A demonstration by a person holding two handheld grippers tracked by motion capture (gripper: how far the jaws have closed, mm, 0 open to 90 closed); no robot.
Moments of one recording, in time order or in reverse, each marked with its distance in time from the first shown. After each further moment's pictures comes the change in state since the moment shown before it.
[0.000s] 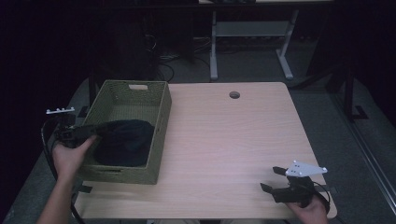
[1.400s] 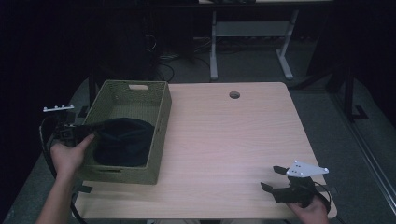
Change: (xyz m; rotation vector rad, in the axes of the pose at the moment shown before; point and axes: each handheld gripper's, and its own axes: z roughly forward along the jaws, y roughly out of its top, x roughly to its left) left arm -0.024 0.006 -0.019 -0.032 -0.070 0.023; right arm 0.002 0.003 -0.004 -0.013 -0.012 -0.013
